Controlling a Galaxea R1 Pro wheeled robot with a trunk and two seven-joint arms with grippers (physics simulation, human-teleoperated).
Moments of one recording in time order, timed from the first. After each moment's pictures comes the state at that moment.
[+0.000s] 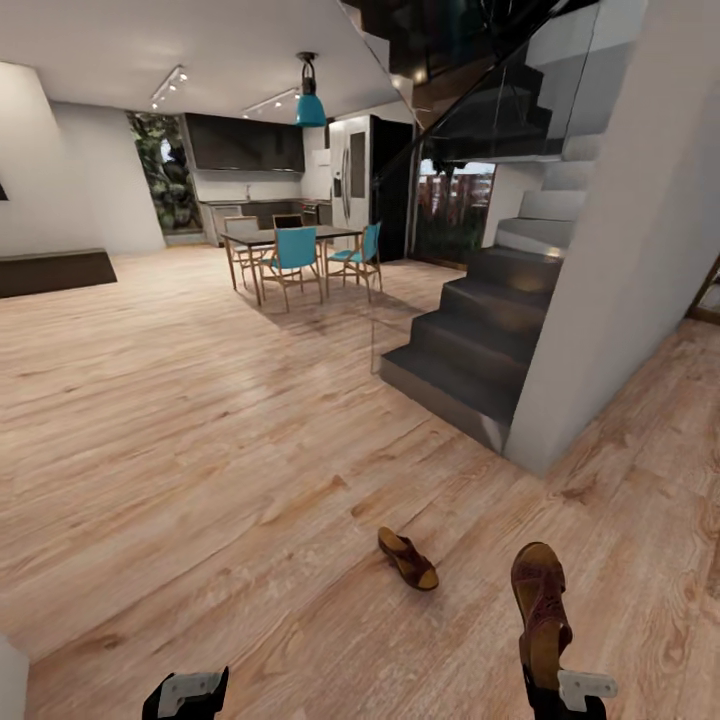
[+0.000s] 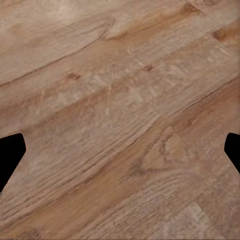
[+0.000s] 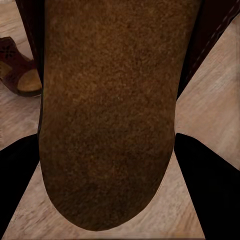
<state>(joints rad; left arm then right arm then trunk) -0.29 0.07 0.16 -0.26 0.00 -0.56 -0.10 -0.34 -0.14 -0.10 -0.18 -0.01 -0.57 0.00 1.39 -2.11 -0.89</state>
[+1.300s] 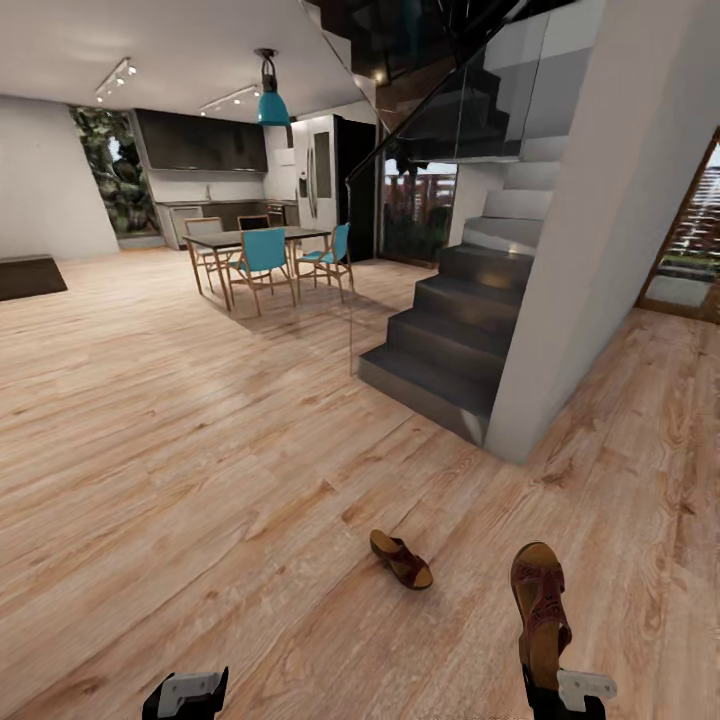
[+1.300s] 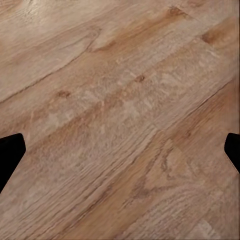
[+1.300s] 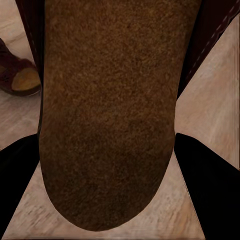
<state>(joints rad) -0.29 0.07 0.16 -0.26 0.00 -0.56 -0.10 -0.34 -0.13 -0.10 -0.18 -0.01 -0.57 0.00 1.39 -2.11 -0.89</state>
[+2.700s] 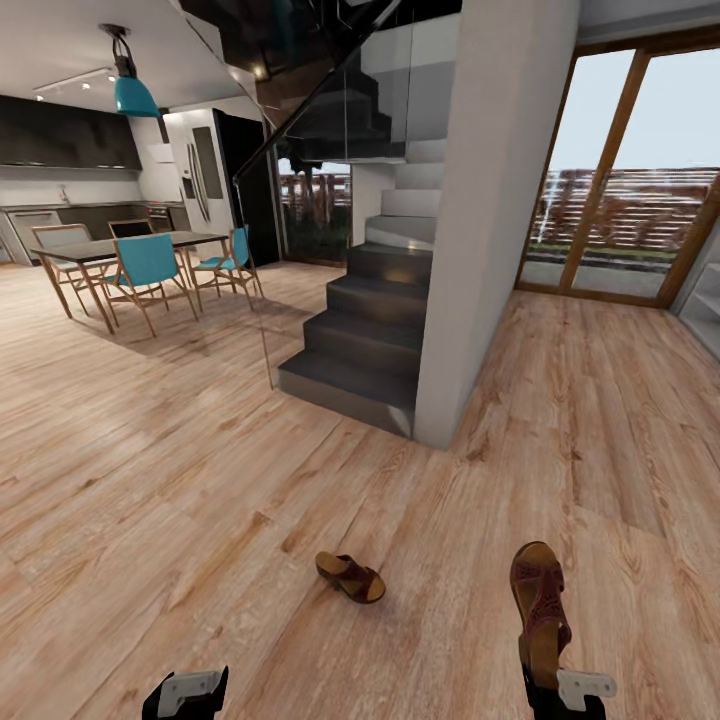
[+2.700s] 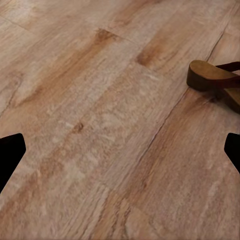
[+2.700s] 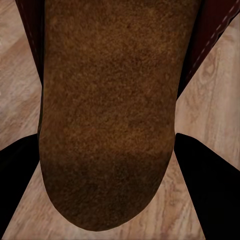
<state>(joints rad) -0.29 0.07 0.16 -0.26 0.00 -0.56 -0.10 -0.34 -0.14 -0.10 -0.18 0.00 -0.57 0.00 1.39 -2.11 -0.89</state>
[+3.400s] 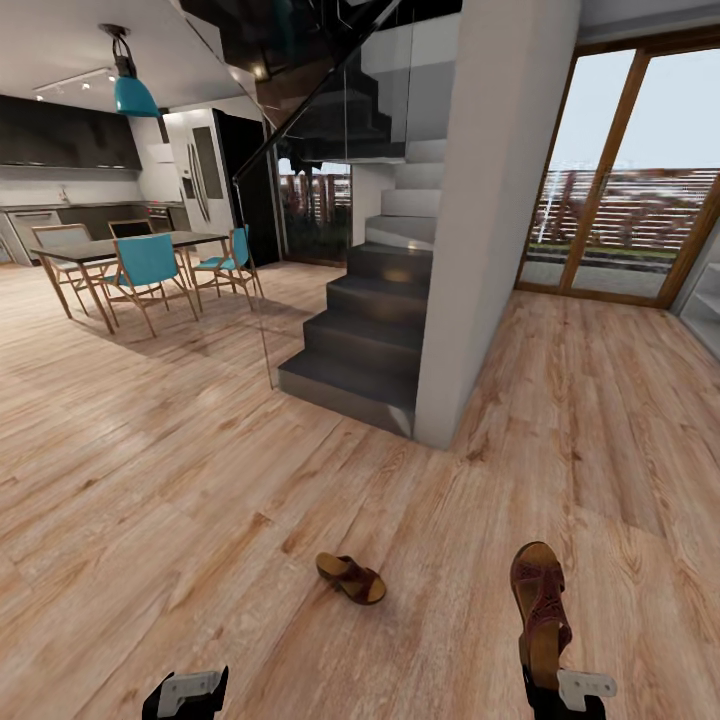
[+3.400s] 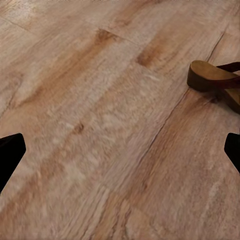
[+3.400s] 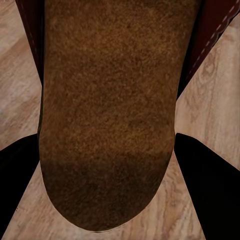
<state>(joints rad) -0.29 0.07 0.16 -0.26 0.00 -0.56 -0.10 -0.34 -0.13 -0.10 -0.18 -0.01 -0.57 0.00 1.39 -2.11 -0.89</state>
